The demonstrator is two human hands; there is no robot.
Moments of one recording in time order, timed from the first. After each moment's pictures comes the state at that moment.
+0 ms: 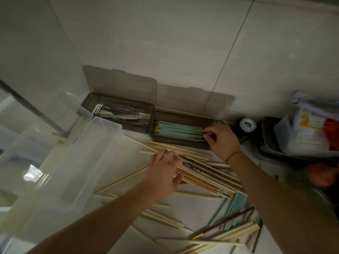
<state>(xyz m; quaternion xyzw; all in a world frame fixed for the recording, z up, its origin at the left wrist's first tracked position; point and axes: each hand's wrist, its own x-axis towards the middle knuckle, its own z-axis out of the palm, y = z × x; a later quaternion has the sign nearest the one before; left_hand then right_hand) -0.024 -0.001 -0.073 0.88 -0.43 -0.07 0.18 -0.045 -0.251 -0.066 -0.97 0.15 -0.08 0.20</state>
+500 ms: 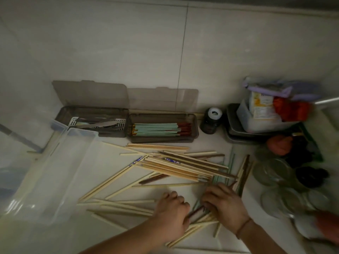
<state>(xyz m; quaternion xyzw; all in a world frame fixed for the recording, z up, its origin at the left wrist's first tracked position) -0.142 -0.015 -0.084 0.79 -0.57 -0.22 -0.01 -0.267 -0.199 -0.119 -0.99 0.04 -0.09 0.12</state>
